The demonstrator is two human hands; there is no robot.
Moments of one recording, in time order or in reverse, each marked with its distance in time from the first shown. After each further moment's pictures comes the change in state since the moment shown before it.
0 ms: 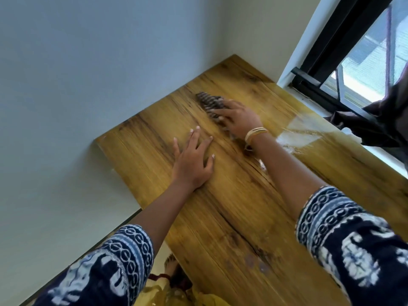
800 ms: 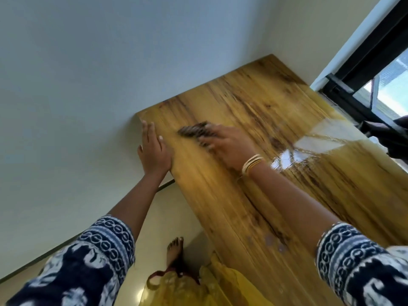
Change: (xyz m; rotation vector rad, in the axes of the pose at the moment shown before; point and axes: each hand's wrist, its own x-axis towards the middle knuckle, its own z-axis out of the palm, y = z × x) left_hand -0.072 -0.126 -0.047 -0.339 0.338 -0.581; right_hand -0.071 -0.128 0.029 -0.011 0.132 -0.449
